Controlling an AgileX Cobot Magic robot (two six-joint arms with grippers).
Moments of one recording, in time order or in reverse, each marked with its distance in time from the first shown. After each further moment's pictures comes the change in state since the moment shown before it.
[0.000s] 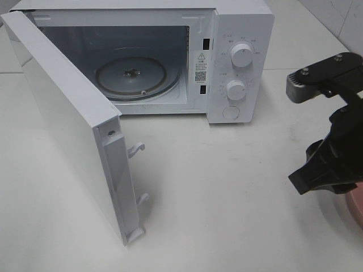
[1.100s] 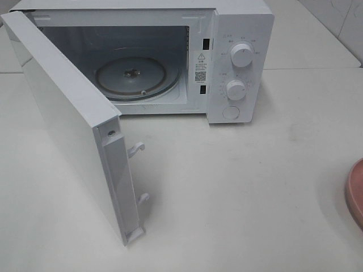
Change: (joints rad) left arm 0.000 0.000 0.000 0.000 0.000 0.000; right arm -0.041 -0.601 0.178 0.037 0.254 -0.008
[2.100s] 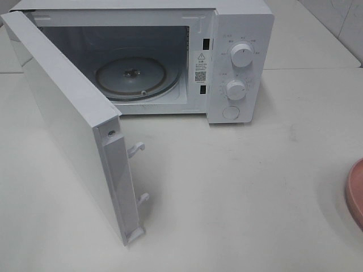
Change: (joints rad) left arm 0.000 0.000 0.000 0.000 0.000 0.000; right arm -0.463 -0.537 0.013 0.026 -0.024 -0.024
